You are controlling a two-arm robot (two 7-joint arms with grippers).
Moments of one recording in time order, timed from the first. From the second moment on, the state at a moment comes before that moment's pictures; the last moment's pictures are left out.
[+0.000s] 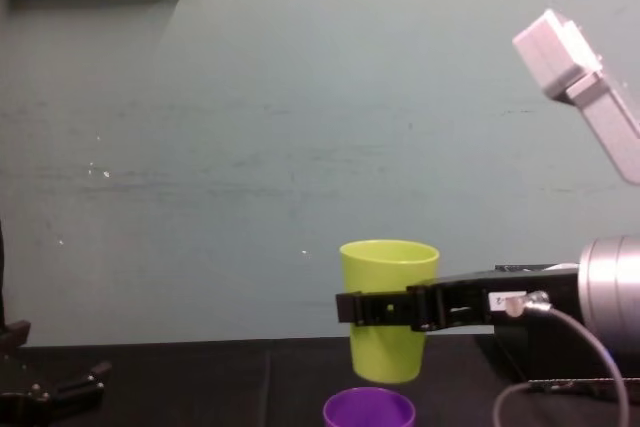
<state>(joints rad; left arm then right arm) -0.20 0.60 0.45 -1.41 -0.25 -0.12 0.03 0.35 0.36 -0.43 -1.59 0.45 0.43 0.39</state>
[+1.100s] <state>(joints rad) -0.20 0.60 0.45 -1.41 -0.25 -0.12 0.03 0.40 0.37 -0.52 -1.50 0.46 0.38 0.39</state>
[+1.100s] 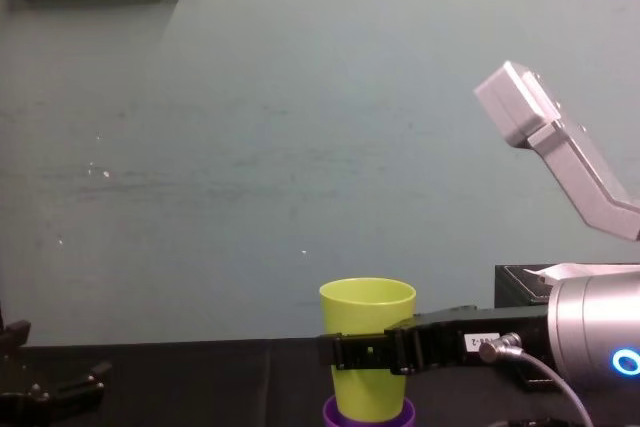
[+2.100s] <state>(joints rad) -0.20 0.60 0.45 -1.41 -0.25 -0.12 0.03 0.41 0.36 -0.53 -1.46 0.45 0.37 0.39</state>
